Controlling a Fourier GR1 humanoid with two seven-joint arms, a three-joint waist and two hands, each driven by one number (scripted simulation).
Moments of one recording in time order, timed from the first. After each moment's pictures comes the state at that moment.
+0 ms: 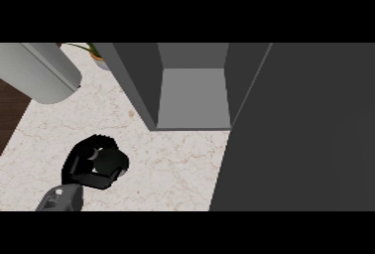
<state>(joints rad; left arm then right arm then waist) -0.24 0.19 0.12 -0.74 0.09 -0.39 -0.76 -0.13 -0.44 0.66 -2.50 0.10 -0.64 0.57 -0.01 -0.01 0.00</state>
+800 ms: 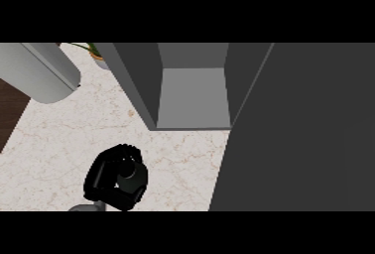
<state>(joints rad) -0.01 0.03 -0.04 -1.23 0.14 -0.32 -0.50 -0.05 -0.50 0.72 -2.51 0.11 -0.69 0.50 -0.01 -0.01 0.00</state>
